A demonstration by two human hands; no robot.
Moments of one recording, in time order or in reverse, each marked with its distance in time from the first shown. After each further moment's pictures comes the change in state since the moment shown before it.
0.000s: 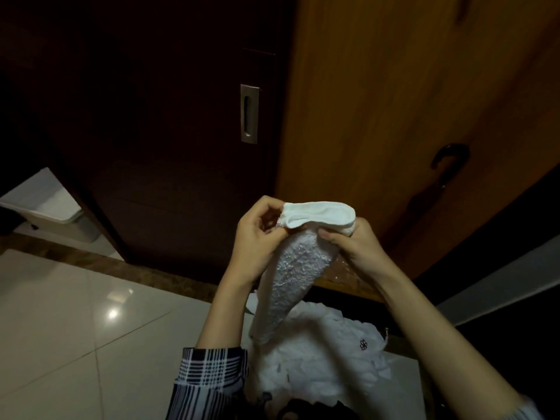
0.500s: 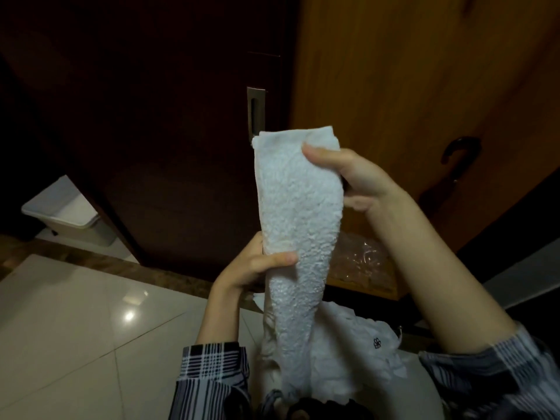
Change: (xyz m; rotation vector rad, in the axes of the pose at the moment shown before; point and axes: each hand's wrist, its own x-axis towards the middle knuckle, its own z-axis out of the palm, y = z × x) left_hand -0.020 0.001 -0.028 -0.205 -0.371 -0.342; right_hand 0.051 -0.087 0.021 0.260 -0.183 0.229
